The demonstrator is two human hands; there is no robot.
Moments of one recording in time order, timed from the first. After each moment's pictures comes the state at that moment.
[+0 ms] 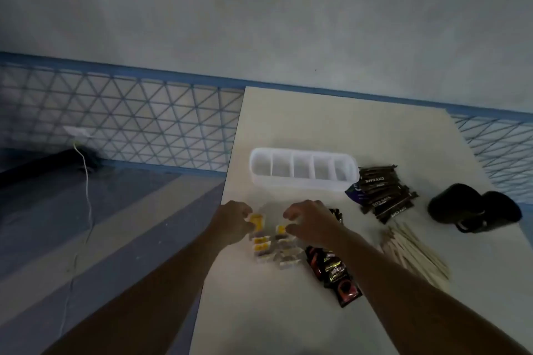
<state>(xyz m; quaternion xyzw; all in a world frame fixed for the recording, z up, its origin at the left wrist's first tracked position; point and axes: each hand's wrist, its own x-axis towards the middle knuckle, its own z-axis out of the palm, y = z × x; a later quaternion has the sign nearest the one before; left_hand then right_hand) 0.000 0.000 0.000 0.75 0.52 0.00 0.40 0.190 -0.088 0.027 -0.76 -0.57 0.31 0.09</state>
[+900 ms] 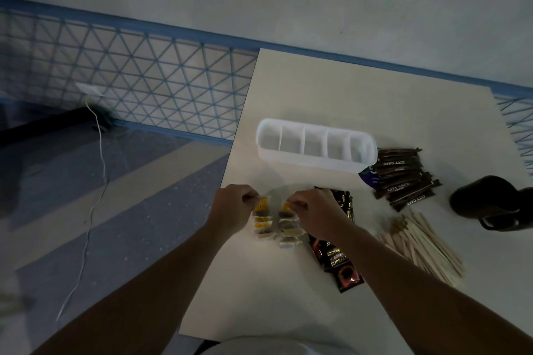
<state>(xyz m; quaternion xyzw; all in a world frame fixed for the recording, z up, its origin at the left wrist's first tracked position) -0.001 -0.020 -0.021 0.76 0.53 0.13 0.37 0.196 -0.094 -0.004 -0.70 -0.64 0.27 0.18</state>
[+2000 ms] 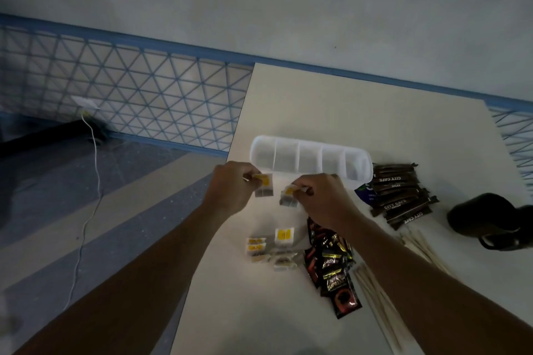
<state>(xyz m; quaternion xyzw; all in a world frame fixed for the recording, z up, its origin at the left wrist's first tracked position) 0.030 0.032 0.029 0.78 0.51 0.19 0.32 0.223 -0.055 0.037 -0.73 -0.60 0.25 0.22</state>
